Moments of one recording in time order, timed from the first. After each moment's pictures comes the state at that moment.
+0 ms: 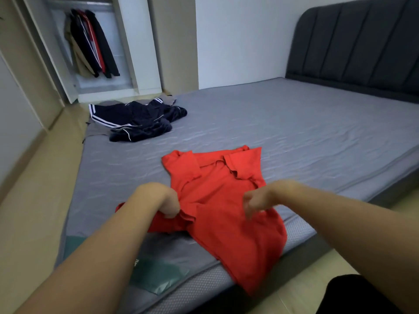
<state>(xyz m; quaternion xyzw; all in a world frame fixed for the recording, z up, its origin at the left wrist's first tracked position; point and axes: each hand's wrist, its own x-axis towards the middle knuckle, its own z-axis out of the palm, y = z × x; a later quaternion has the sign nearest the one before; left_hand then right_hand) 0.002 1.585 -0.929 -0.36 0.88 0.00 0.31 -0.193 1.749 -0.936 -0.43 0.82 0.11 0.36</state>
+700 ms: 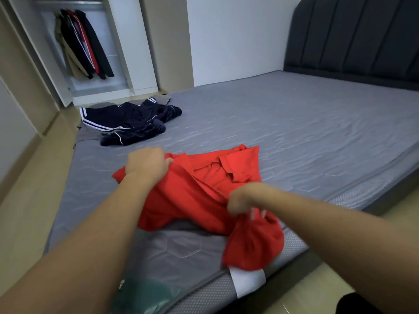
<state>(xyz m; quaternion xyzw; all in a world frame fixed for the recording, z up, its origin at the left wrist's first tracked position) -0.038 1.527 -0.912 -0.42 0.89 -0.13 -0.11 -0.171 1.718 -0.926 -0.43 0.83 0.17 0.31</state>
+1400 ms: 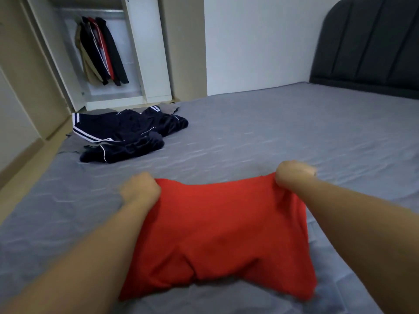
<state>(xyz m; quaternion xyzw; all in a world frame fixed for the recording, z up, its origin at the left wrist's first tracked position) -0.156 1.386 -1.006 -0.64 0.76 0.04 -0.10 -0.440 1.572 -0.980 -0.26 0.96 0.06 0.04</state>
